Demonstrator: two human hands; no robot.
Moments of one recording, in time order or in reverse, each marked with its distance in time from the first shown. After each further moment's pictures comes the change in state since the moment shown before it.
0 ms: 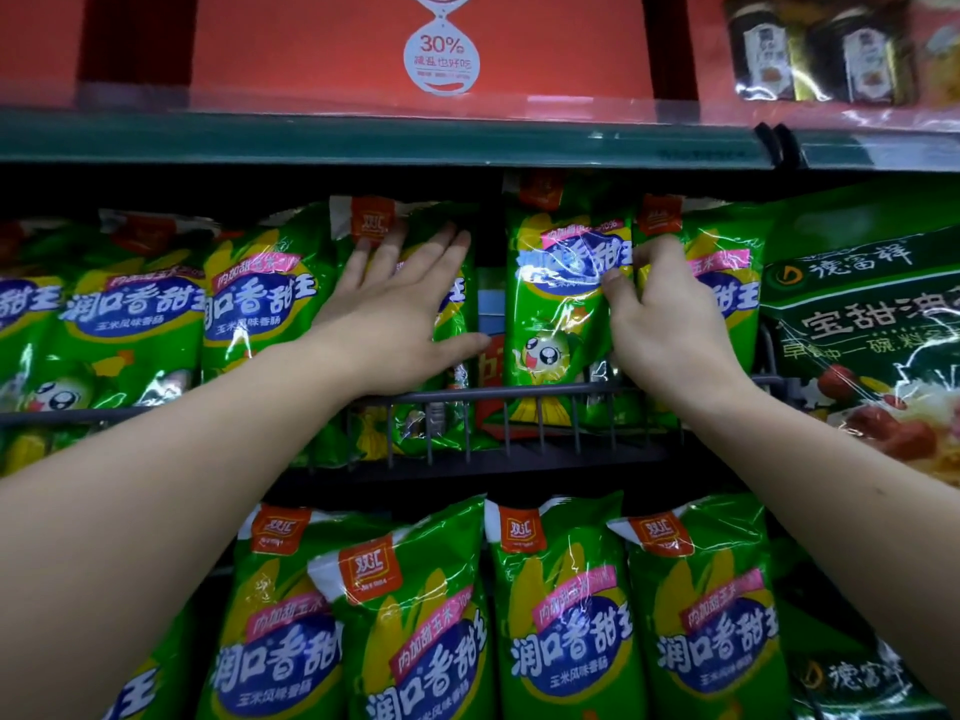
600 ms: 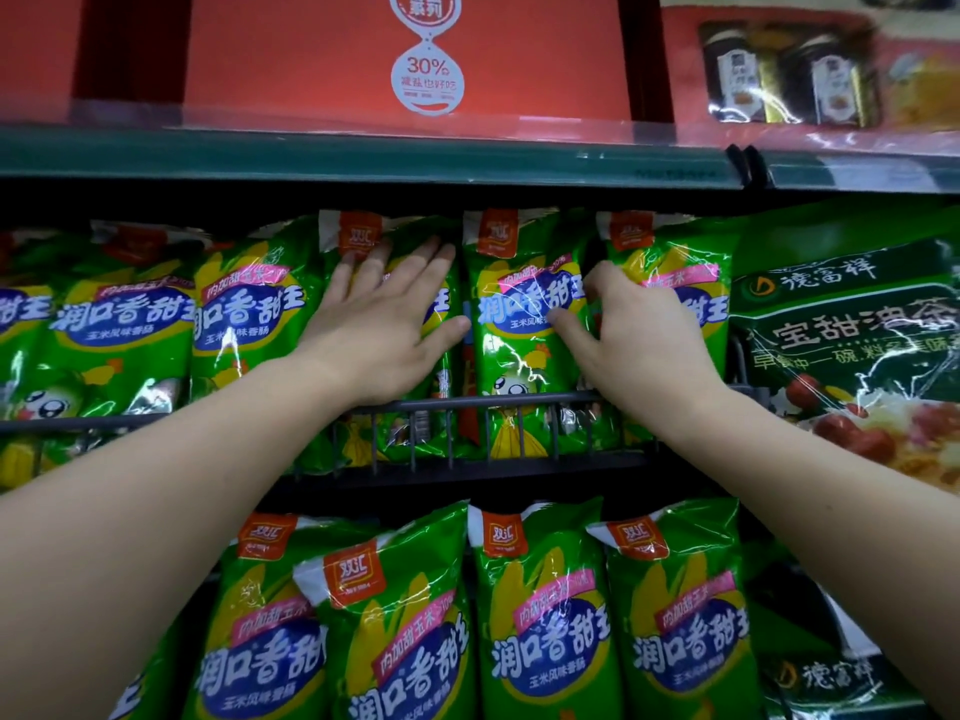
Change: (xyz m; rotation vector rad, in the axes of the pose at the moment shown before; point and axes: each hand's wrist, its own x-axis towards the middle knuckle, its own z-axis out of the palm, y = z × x) left_hand -0.002 0.001 0.002 -0.040 0.038 -0.027; right_hand -0.005 -0.001 -0.007 -0.352 -0.028 -0.242
